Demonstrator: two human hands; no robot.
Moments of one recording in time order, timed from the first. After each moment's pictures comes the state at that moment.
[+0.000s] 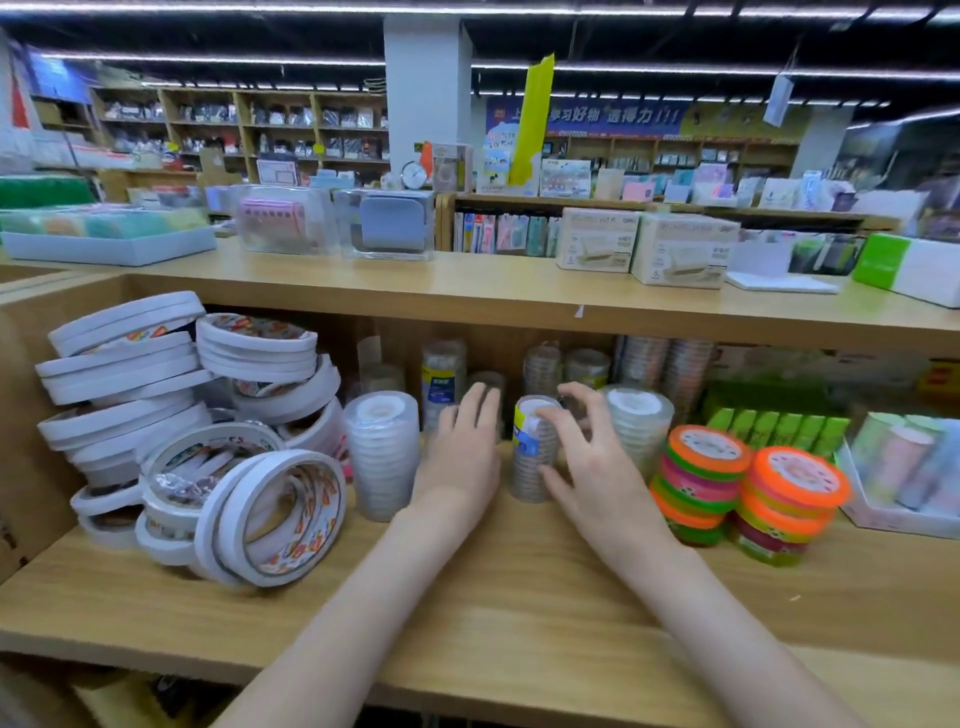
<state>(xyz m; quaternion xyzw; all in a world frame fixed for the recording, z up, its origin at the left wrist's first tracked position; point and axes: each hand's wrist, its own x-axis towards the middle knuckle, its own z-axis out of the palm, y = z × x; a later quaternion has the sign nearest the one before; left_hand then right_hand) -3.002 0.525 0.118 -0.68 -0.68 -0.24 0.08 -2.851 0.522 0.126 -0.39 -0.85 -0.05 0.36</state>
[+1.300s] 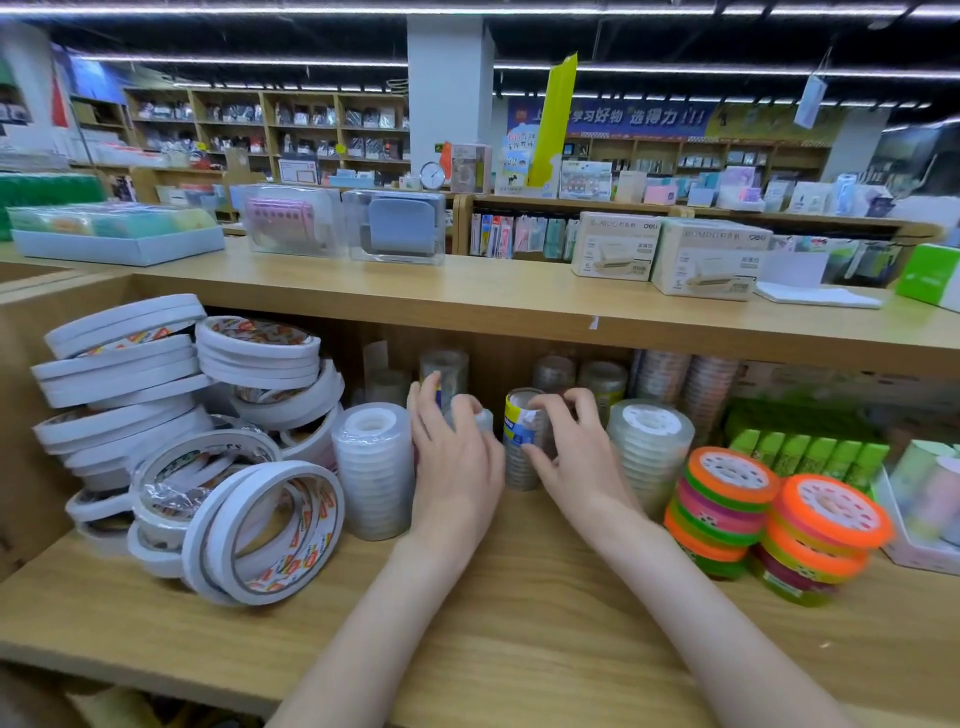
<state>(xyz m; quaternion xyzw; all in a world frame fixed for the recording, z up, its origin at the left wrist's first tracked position) -2.998 0.529 0.111 -0.57 -0.66 -0.47 0.13 -2.878 0.552 0.141 -0.49 -0.81 0.08 0.30</state>
